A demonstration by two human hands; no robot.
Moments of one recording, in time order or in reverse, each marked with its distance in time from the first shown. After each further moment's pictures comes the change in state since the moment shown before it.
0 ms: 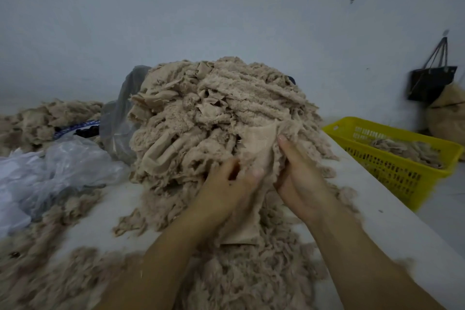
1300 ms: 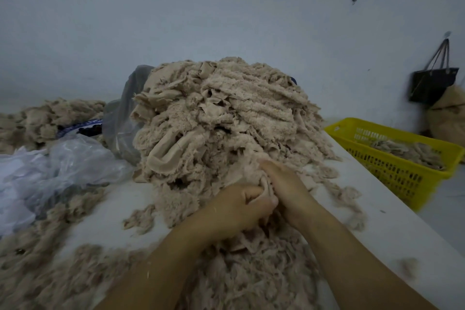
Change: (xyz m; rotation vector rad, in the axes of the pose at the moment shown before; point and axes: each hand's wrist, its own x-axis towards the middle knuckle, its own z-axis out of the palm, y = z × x) left_hand -0.006 -0.001 0.009 0.089 -0.294 0.156; right_hand 0.005 0.027 -0.009 -0.640 0.069 0.158
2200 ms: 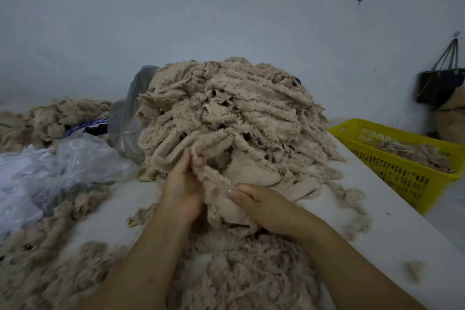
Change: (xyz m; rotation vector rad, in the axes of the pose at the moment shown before) left_hand 0.015 -0.034 -0.053 -1.440 0.499 -0.062; right_hand -0.011 0.017 0.016 -0.687 -0.406 -0.309
